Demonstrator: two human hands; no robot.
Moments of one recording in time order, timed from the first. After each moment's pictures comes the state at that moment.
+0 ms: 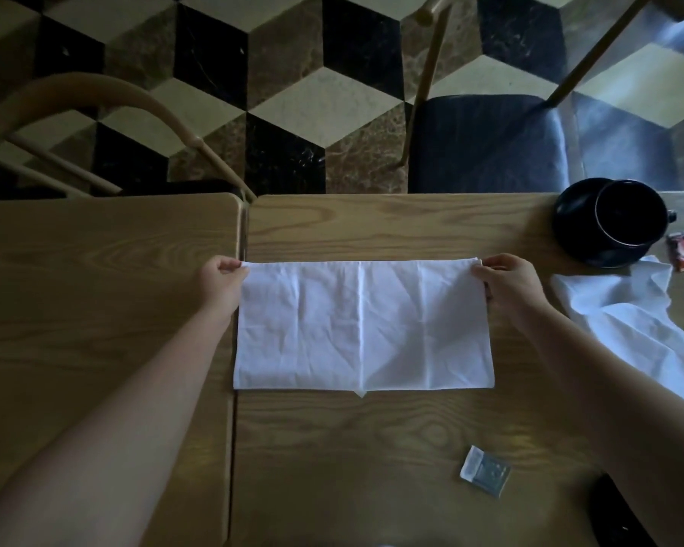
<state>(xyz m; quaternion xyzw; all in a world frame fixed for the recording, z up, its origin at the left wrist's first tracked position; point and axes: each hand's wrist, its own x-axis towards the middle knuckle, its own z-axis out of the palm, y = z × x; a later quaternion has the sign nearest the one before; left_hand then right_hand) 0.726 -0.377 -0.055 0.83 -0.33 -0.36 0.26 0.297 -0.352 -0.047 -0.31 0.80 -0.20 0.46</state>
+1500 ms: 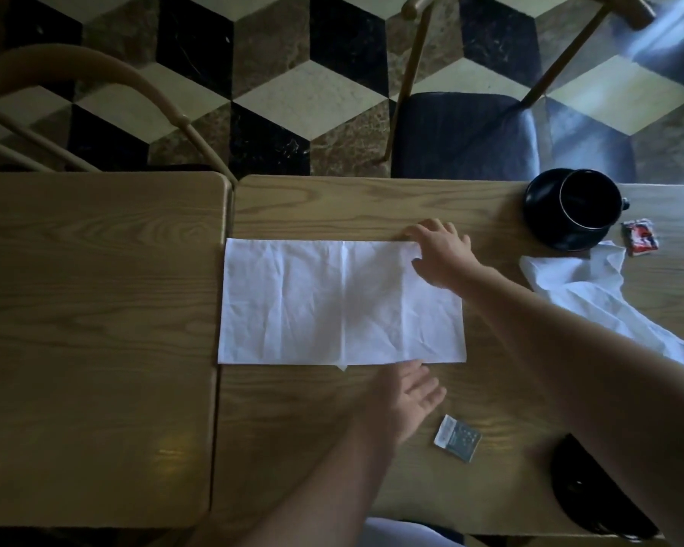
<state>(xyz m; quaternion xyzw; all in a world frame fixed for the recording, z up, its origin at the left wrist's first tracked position) 0.476 -0.190 -0.012 0.54 0.22 -0.78 0.23 0.354 -0.371 -0.025 -0.69 0.67 0.12 0.26</state>
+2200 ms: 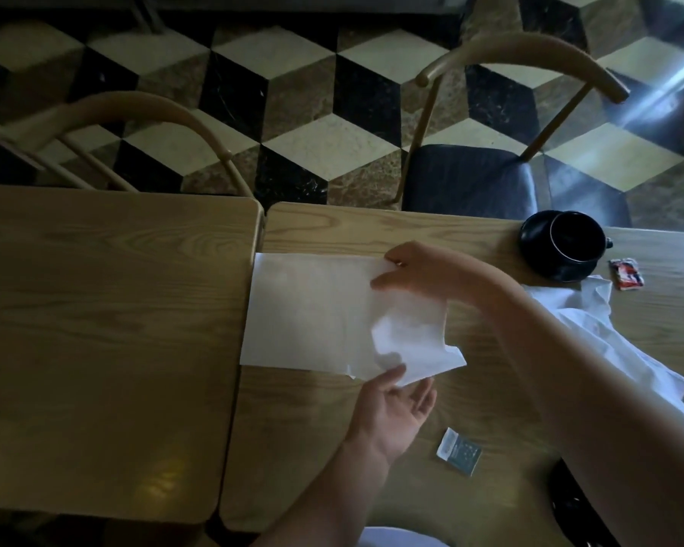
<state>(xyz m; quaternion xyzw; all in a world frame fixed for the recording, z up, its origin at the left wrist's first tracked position) 0.503 -0.172 0.037 0.40 0.26 -0.80 0.36 0.416 -0.349 0.133 -0.69 0.58 0.08 0.44</state>
